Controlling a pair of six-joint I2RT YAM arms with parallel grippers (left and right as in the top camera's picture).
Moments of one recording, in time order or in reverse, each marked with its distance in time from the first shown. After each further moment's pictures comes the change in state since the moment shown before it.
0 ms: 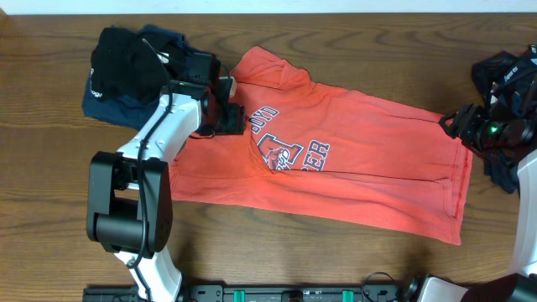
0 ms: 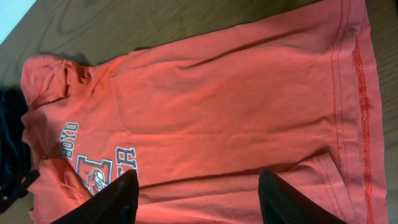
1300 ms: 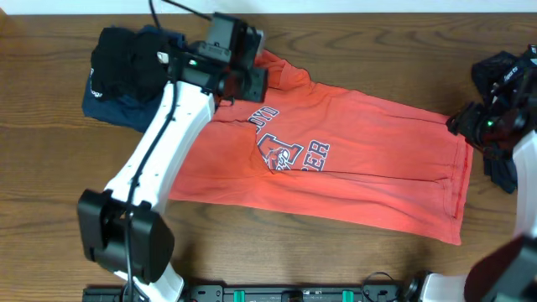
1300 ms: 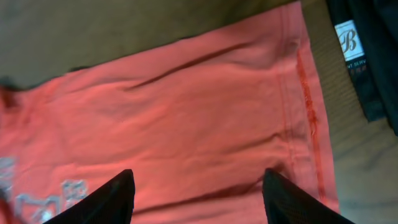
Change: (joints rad) left arm -0.146 -0.119 0.327 -0.113 -0.067 0.029; right arm 0.000 0.156 0.000 0.098 0.183 0.021
